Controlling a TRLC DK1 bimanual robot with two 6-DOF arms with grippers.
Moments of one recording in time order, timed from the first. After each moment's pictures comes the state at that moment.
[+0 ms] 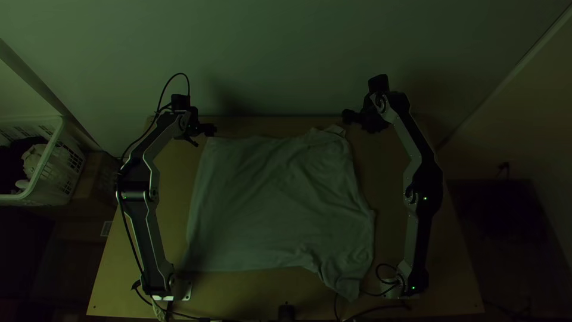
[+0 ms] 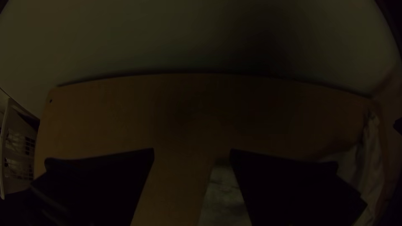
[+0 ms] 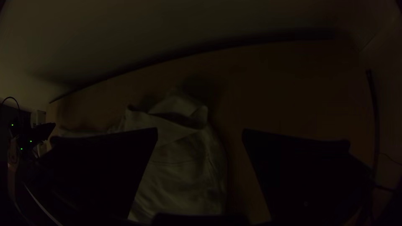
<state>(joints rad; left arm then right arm) 0.01 2.21 1.92 -0.54 -0.01 0.02 0.18 2.27 2.23 -0.99 -0.12 0.33</state>
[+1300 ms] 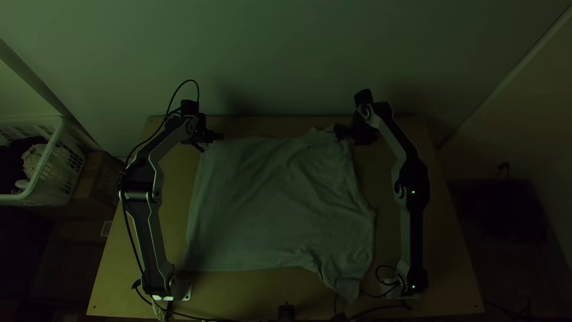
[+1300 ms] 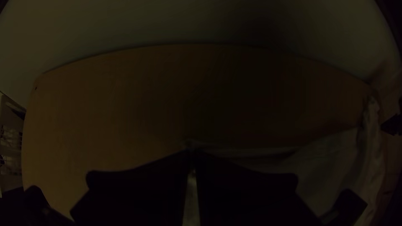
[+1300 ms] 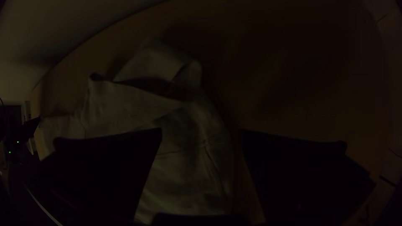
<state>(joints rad) -0.03 2.20 1.85 -0.56 -0.01 0.00 0.20 2.40 2.23 -1.06 -0.12 0.35</state>
